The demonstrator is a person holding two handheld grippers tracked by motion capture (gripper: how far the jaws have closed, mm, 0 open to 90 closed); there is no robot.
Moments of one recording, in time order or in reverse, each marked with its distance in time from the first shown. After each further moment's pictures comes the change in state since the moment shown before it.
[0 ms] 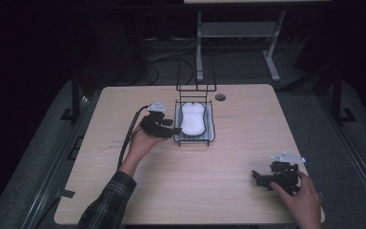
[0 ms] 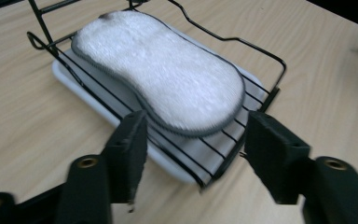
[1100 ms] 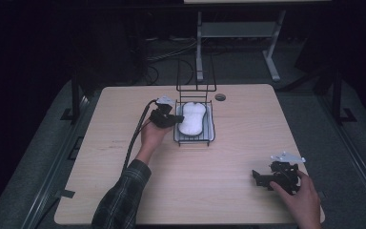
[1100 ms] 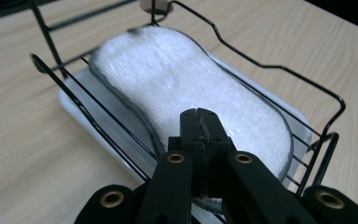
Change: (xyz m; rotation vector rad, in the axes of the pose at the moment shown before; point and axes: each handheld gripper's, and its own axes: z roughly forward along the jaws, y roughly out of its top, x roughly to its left) left arm 0.022 0.017 0.050 -0.011 0.021 -0.034; right arm 0.000 0.000 0.000 0.001 -0.001 0.001
